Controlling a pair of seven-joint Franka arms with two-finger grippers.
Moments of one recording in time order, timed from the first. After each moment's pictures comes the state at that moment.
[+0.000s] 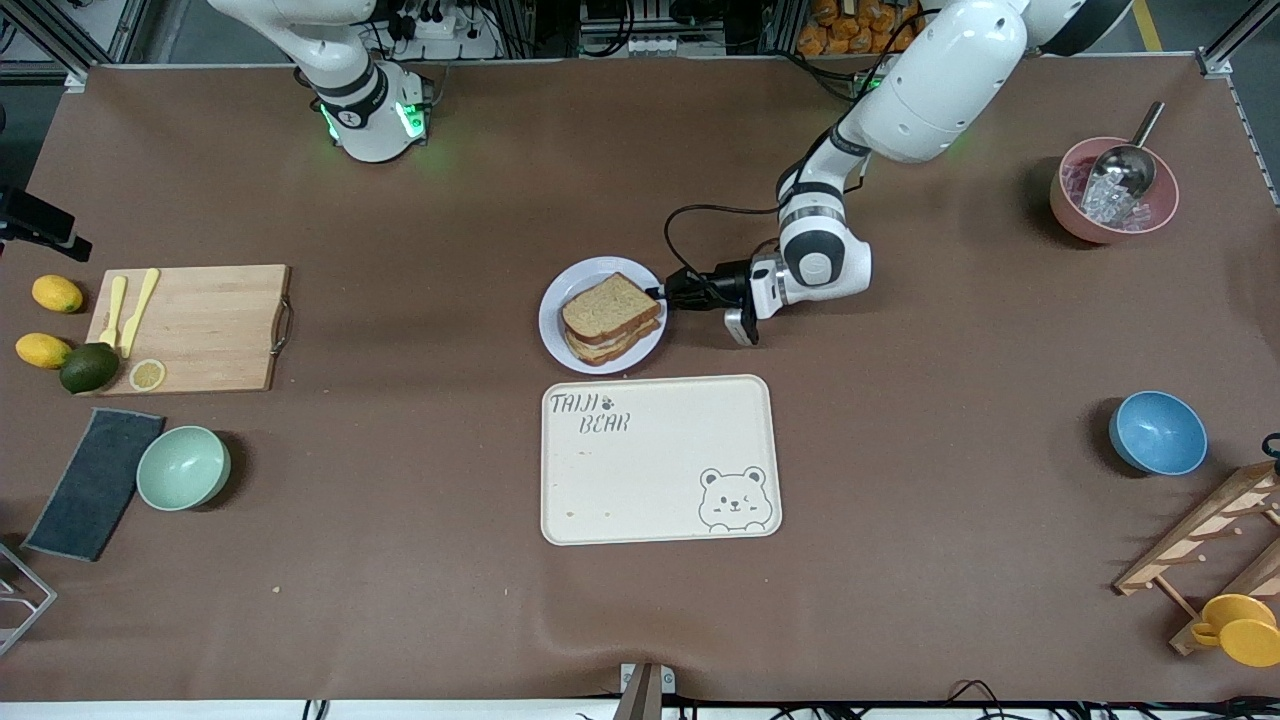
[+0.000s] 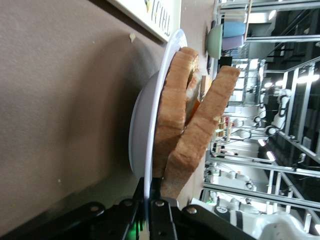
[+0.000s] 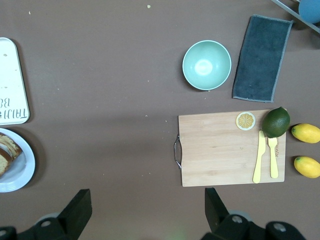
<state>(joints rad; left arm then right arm) -0.33 0.67 -0.32 -2.18 -2.03 2.18 1.32 -0.08 0.01 -0.07 -1.51 0.03 1.47 -0.12</state>
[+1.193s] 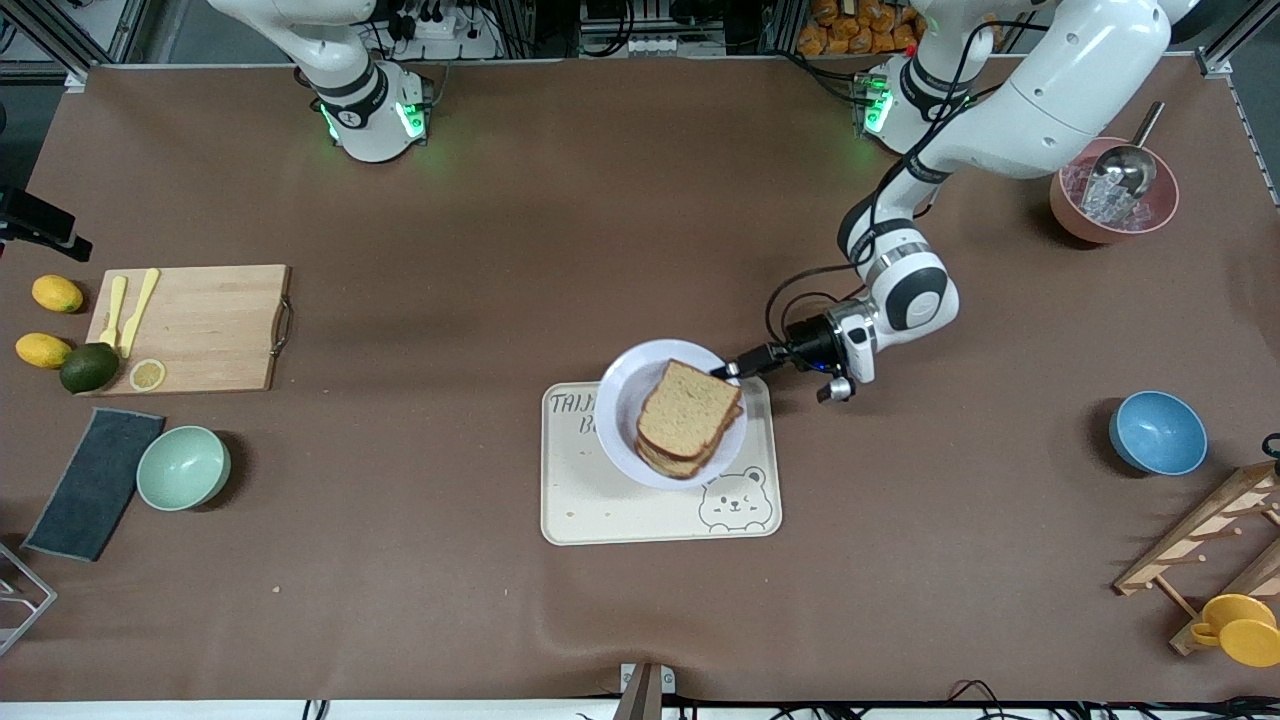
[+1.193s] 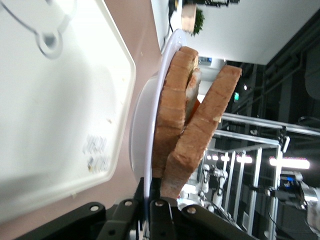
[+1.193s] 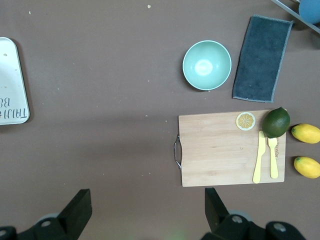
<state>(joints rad) 0.07 0.64 -0.45 -2.08 -2.03 2.18 1.14 -0.08 0.01 -0.07 -1.51 0.03 1.47 -0.13</state>
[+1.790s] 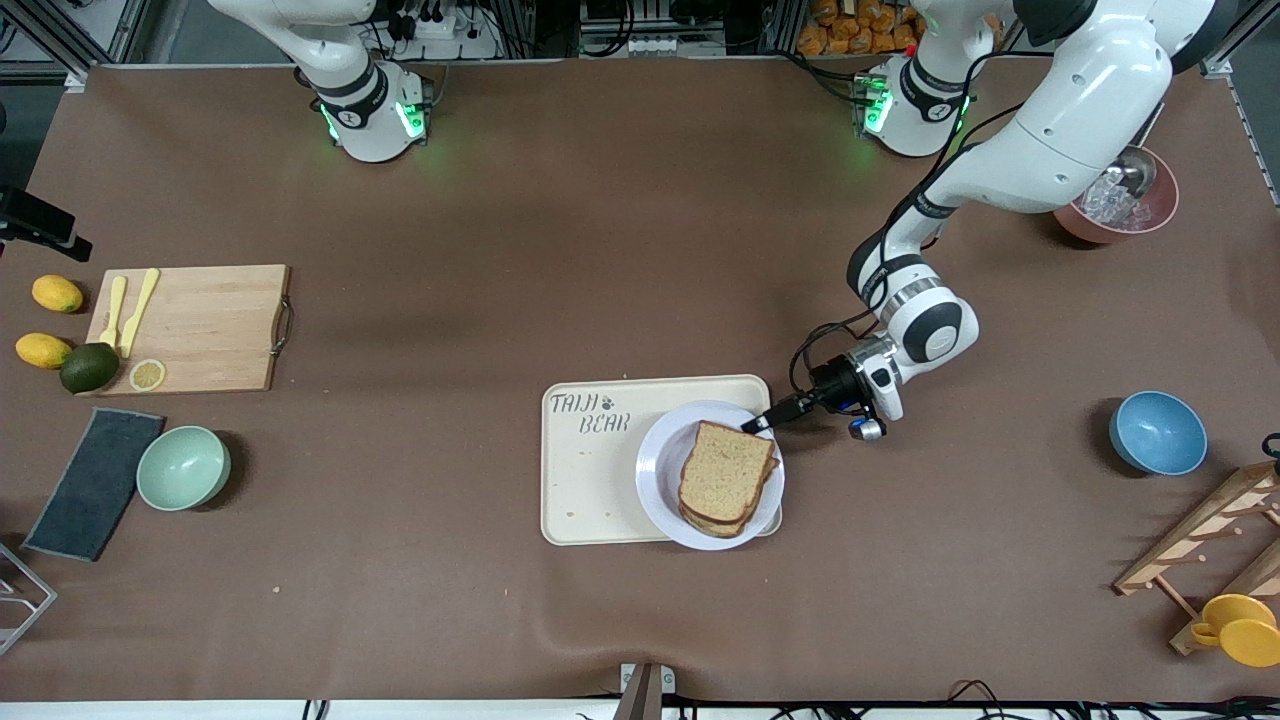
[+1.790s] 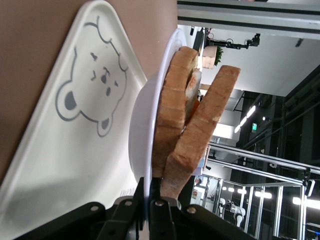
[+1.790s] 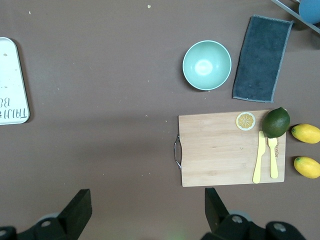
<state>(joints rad) 0.07 0.74 -0.41 -1.94 -2.03 2.31 1.09 -0.08 0.01 -0.07 -1.51 0.03 1.47 -0.13</state>
